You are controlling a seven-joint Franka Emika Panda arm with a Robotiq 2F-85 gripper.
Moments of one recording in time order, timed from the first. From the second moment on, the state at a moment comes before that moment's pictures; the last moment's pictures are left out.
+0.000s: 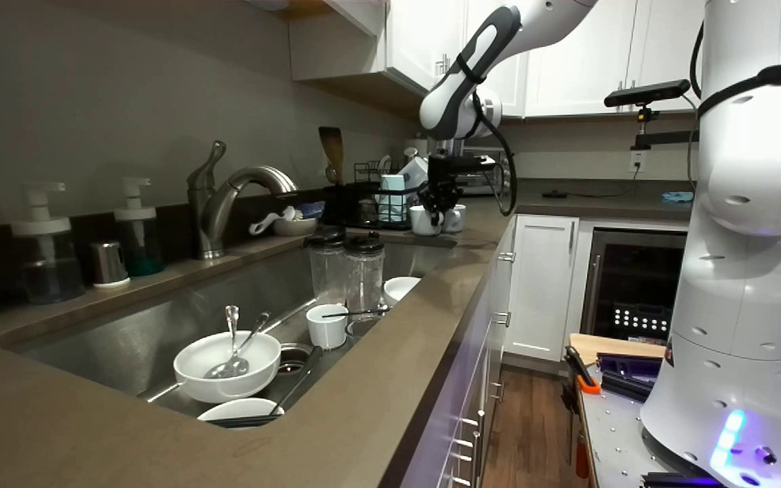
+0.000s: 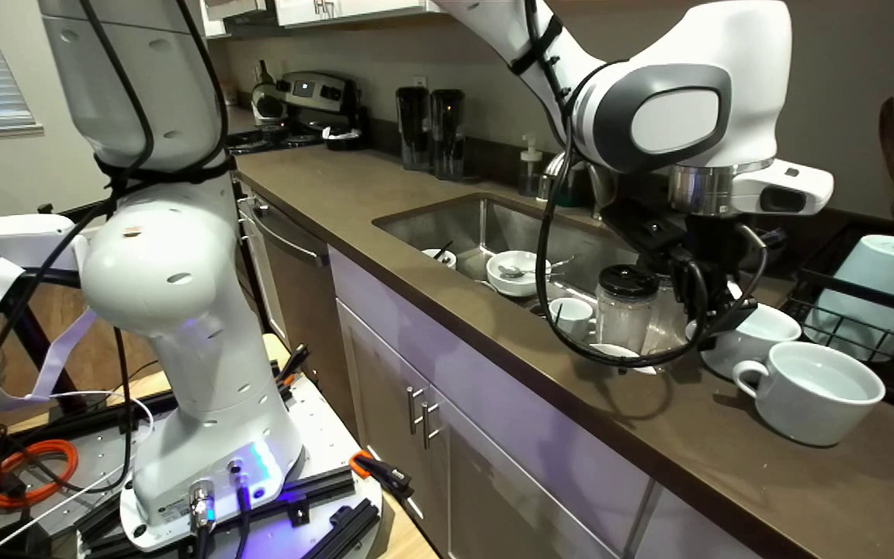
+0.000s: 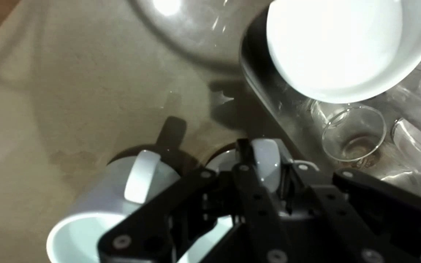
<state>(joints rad) -0.32 0.11 -0.35 -2.17 -0.05 2.45 0.04</state>
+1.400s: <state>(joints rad) -0.29 -0.05 -0.31 -2.22 -0.08 2.39 -0.07</state>
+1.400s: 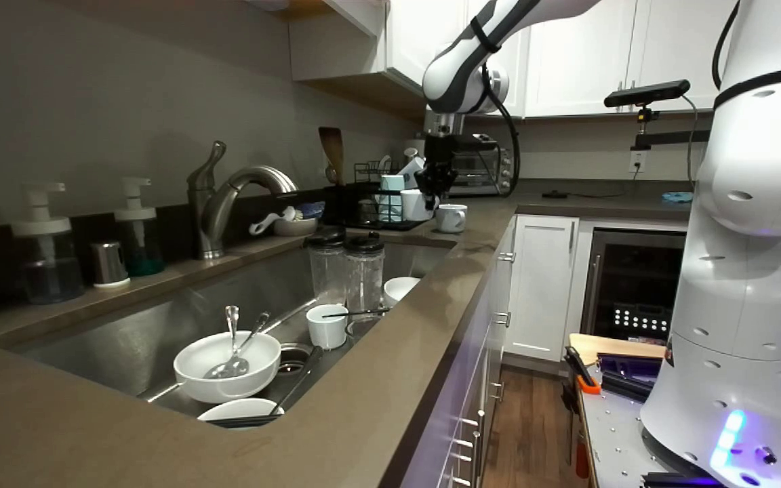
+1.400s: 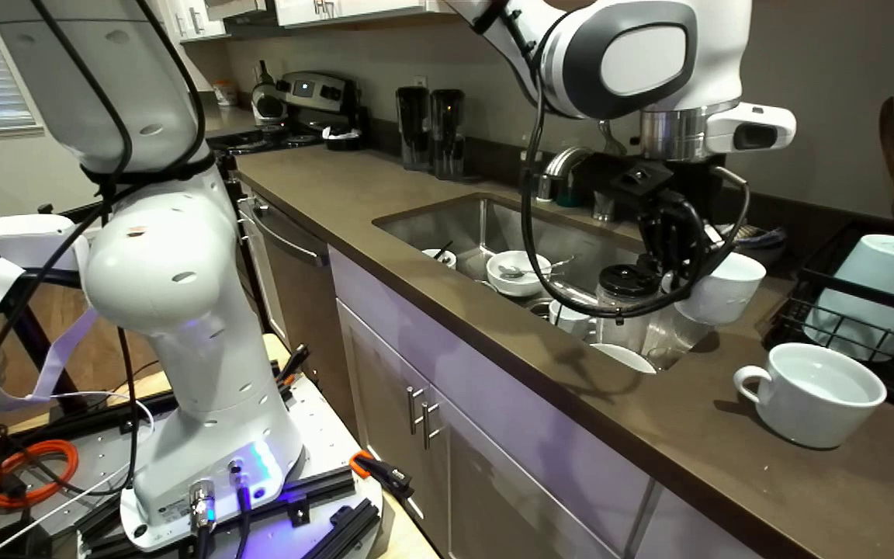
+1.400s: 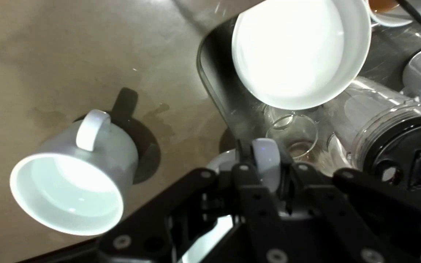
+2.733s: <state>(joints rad) -0.12 -0.28 -0.18 -2.43 -0.30 2.20 -0.44</state>
